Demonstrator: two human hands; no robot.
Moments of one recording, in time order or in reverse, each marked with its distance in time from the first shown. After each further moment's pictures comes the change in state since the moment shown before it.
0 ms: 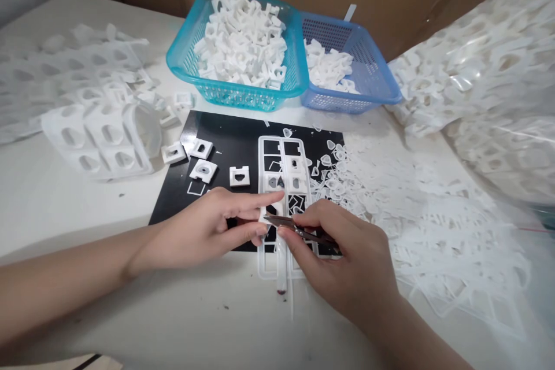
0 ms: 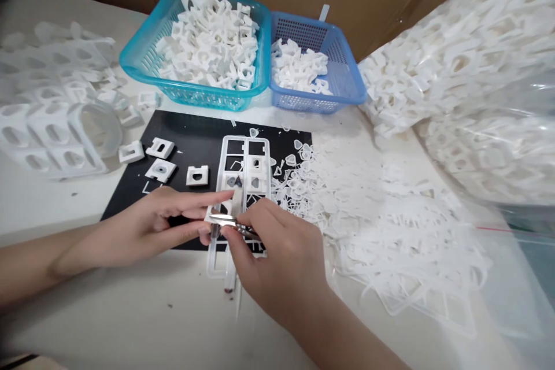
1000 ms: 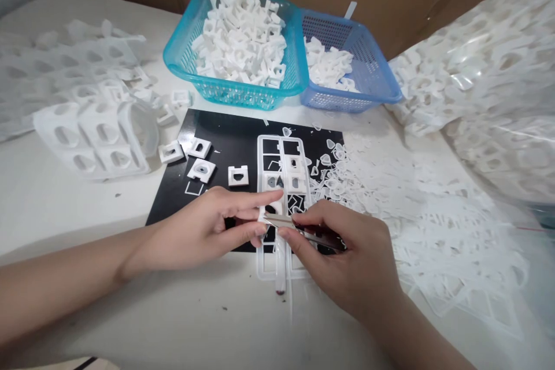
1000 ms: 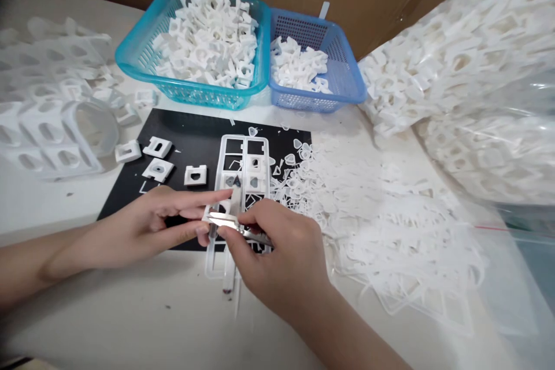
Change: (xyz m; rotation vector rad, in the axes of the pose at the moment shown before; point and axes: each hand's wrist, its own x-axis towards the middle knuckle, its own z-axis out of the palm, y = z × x) left_hand 0.002 0.003 0.001 -0.057 0.011 -0.089; right_hand 0.006 -0.001 -0.006 0.043 -0.026 0.088
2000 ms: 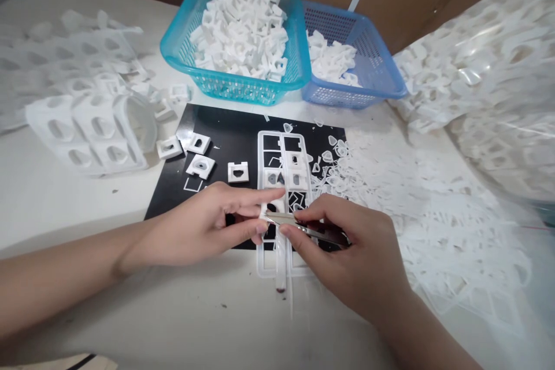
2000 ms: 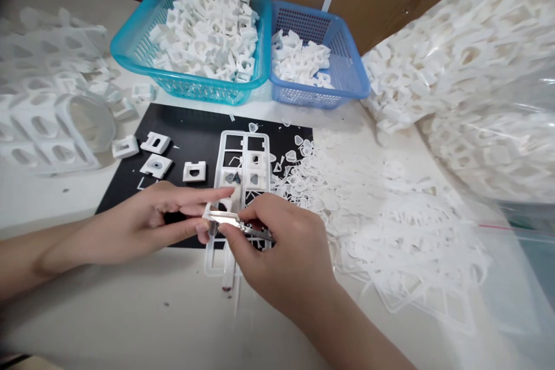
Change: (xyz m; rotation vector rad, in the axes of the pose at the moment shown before) left_hand 0.000 -0.001 -0.001 0.011 -0.037 -0.033; right_hand 0.002 0.001 -0.003 -0.037 -0.030 0.007
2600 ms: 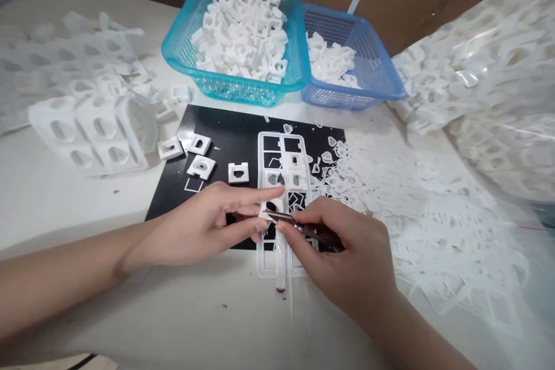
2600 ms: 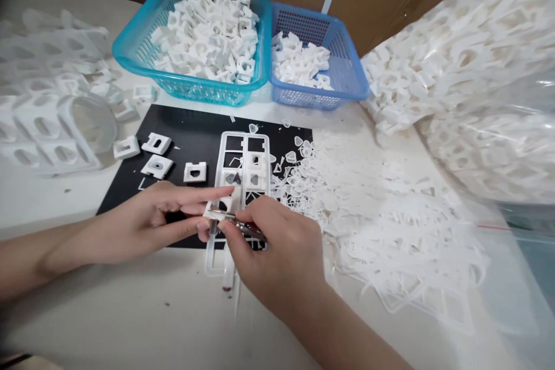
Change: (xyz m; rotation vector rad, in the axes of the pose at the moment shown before) left_hand 0.002 0.002 0.000 0.012 0.027 0.003; right_hand -0.003 -0.003 0.008 -0.012 0.071 -0.022
